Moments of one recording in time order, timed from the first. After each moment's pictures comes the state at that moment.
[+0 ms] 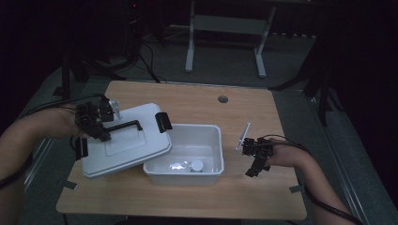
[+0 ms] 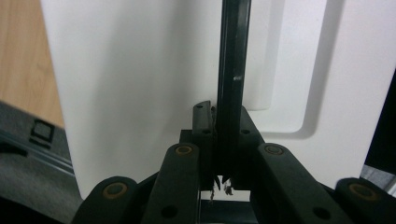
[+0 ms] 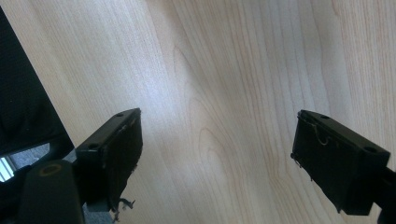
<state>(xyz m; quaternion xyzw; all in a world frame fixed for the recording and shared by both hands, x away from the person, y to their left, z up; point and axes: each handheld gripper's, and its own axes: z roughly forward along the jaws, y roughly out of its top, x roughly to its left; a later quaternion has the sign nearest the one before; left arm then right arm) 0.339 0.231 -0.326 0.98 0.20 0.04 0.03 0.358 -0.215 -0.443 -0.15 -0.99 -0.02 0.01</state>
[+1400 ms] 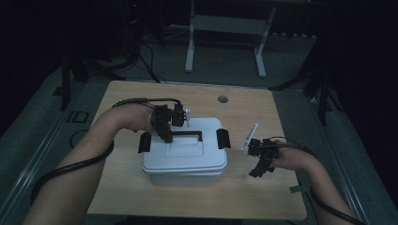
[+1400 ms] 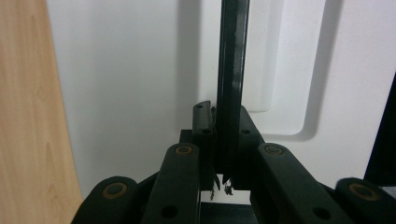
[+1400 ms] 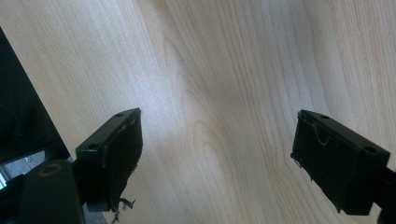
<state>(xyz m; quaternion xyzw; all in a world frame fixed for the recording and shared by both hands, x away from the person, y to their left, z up) 0.371 0.073 -0.349 1.00 0.04 0.02 0.04 0.355 -0.232 -0.445 -0.17 -0.98 -0.04 0.00</state>
